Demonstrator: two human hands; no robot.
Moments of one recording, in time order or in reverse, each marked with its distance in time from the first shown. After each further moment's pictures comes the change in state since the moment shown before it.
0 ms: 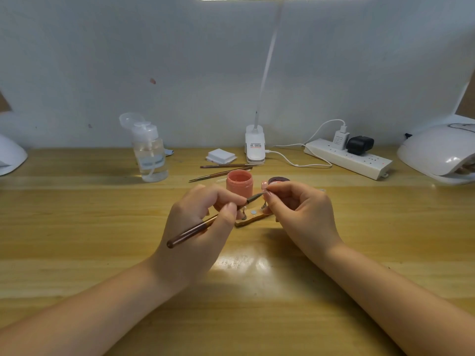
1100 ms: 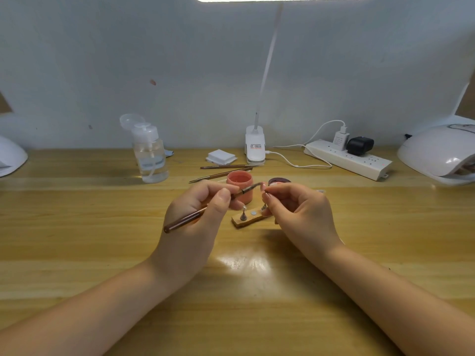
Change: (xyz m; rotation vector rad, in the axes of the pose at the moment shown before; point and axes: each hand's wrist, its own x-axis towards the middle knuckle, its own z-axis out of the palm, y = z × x) left_hand 0.002 -0.003 0.004 -0.292 0.035 -0.179; right_hand 0.000 0.000 0.001 -0.022 -0.009 0.013
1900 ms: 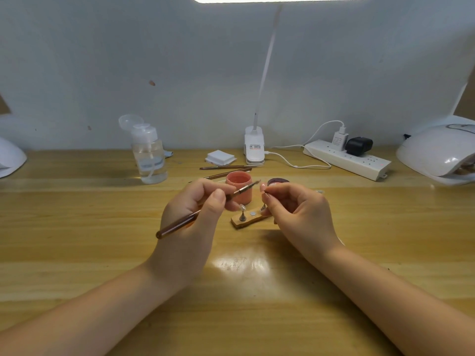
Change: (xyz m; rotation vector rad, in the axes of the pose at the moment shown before) left_hand -0.001 0.002 0.000 -0.004 0.026 0.017; right_hand 0.000 0.000 0.000 -0.010 -0.005 -0.016
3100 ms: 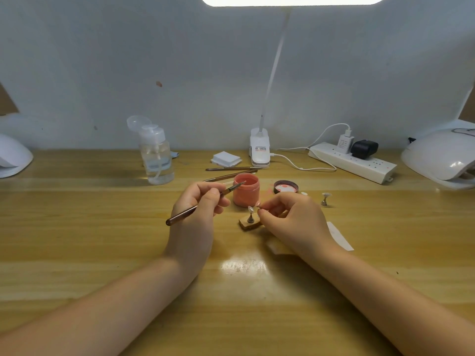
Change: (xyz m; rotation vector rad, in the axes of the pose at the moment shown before) left_hand 0.012 -0.019 0.002 -0.110 0.261 -0.292; right_hand 0.007 0.002 0.016 -0.376 -0.109 0.175
